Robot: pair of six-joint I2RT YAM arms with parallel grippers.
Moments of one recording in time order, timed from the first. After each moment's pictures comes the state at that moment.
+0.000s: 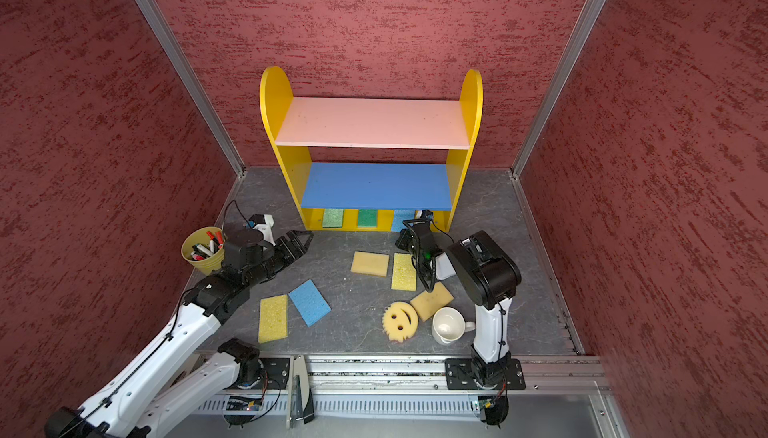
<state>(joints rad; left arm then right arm) -0.38 0.80 0.67 -0.37 0.07 -0.89 0.44 1.94 0.72 0.76 0.02 0.79</state>
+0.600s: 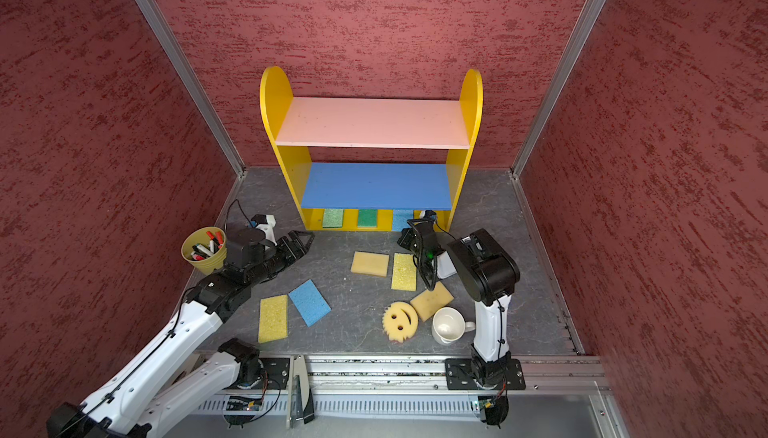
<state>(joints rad) -0.38 0.82 0.67 -0.37 0.08 -0.89 0.41 1.96 0.72 0.78 -0.02 0.85</state>
